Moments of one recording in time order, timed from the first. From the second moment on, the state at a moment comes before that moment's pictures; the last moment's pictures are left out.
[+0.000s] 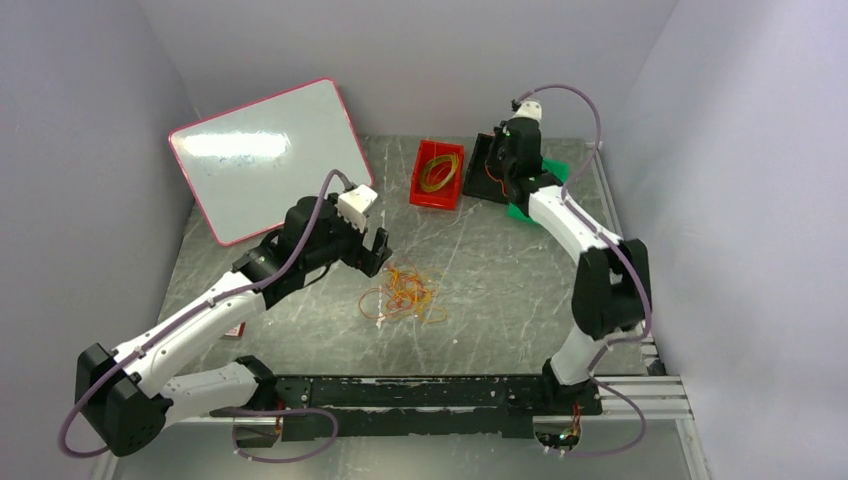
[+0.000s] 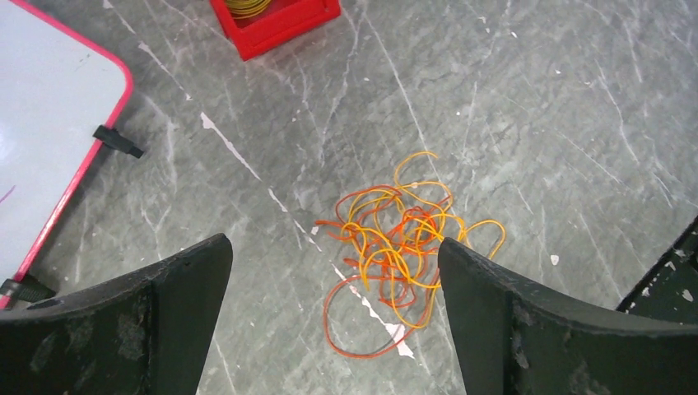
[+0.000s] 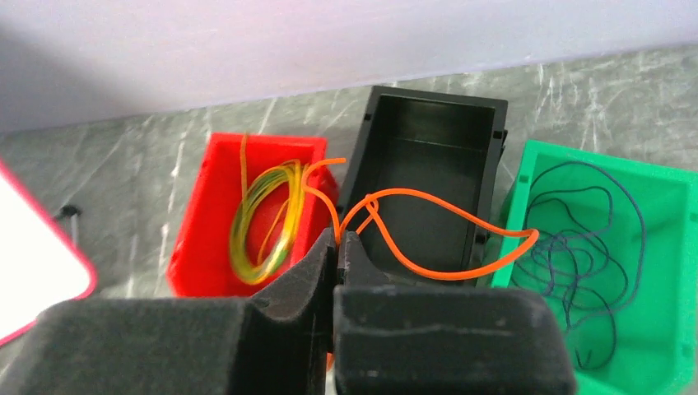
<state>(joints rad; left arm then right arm) -0.69 1.08 0.89 -0.26 0.06 -0.04 0.30 1.65 1.29 0.05 0.21 0.24</state>
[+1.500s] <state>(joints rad) -0.68 1.10 0.87 -0.24 0.06 -0.04 0.15 2.31 1.73 0.07 0.11 0.35</state>
